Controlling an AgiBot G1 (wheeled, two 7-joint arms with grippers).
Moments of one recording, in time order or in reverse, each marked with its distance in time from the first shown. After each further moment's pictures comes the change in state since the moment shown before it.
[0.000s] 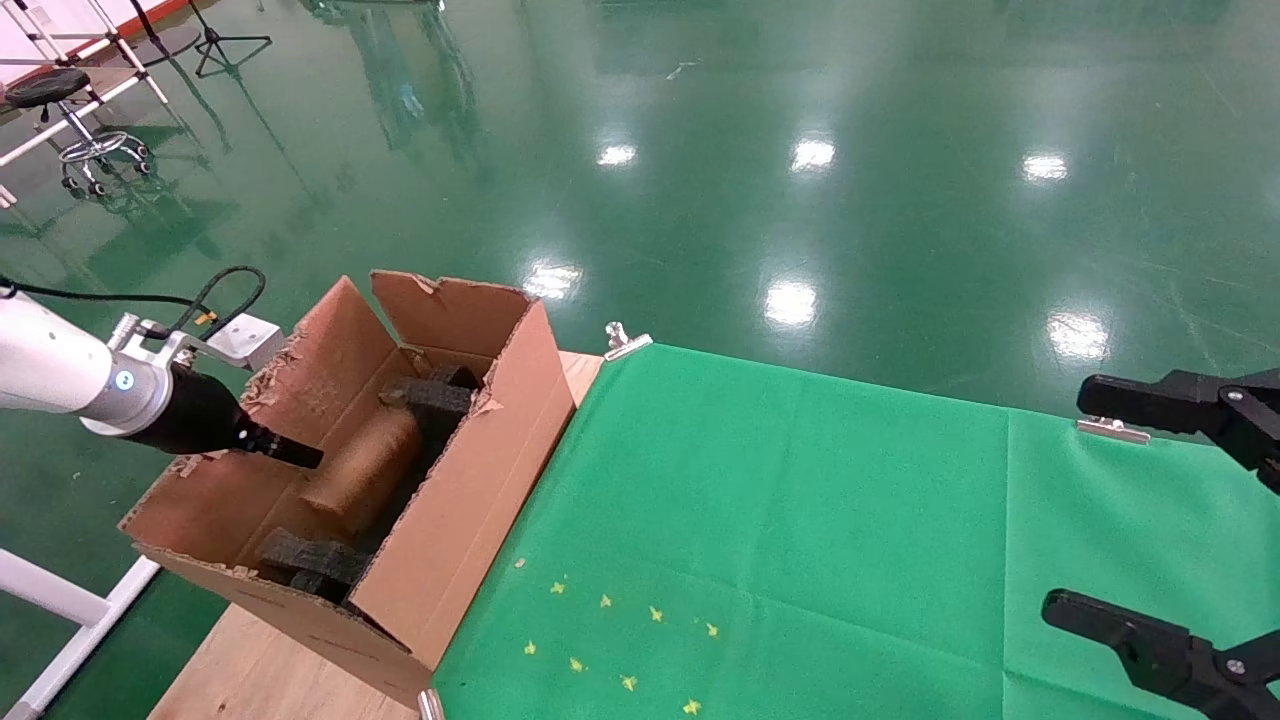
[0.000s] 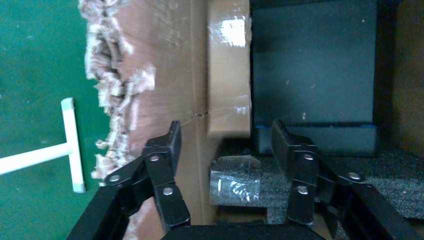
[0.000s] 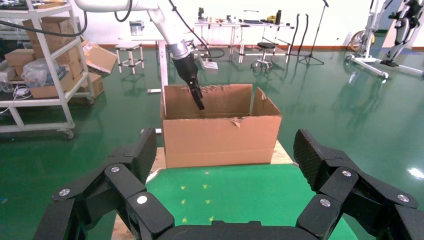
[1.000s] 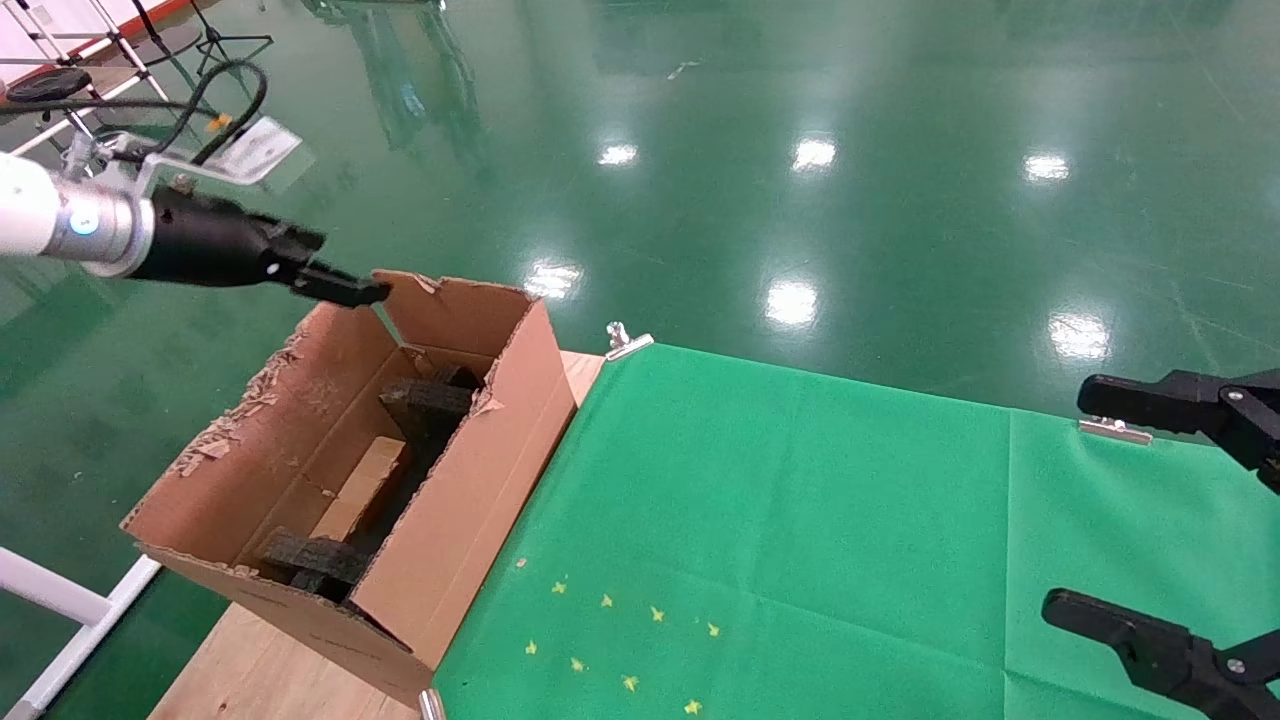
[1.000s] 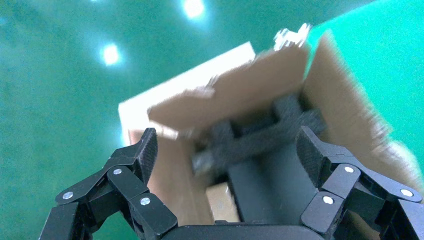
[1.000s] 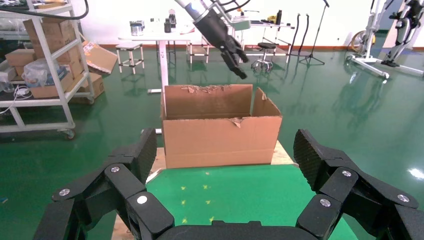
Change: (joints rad) left arm -0.104 -0.103 -0.138 -0.373 -0.187 0.085 0.161; right arm 0.000 0.000 0.000 0.000 0.000 0.000 0.000
